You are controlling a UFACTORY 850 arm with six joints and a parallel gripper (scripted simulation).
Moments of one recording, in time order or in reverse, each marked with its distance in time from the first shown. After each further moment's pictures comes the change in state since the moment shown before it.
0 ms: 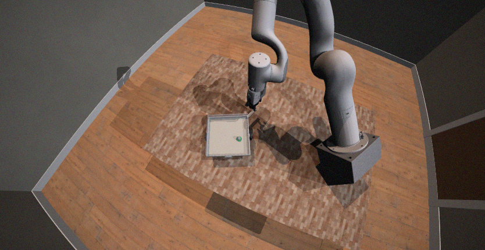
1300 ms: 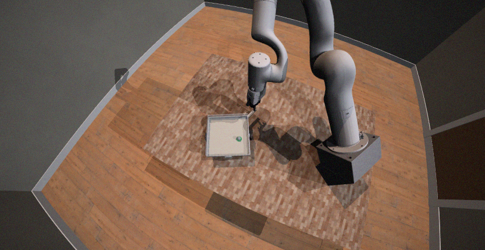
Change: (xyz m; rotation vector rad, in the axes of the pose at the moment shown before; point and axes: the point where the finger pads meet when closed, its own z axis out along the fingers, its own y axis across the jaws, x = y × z) arm 0.000 0.000 0.000 0.000 -0.001 0.000
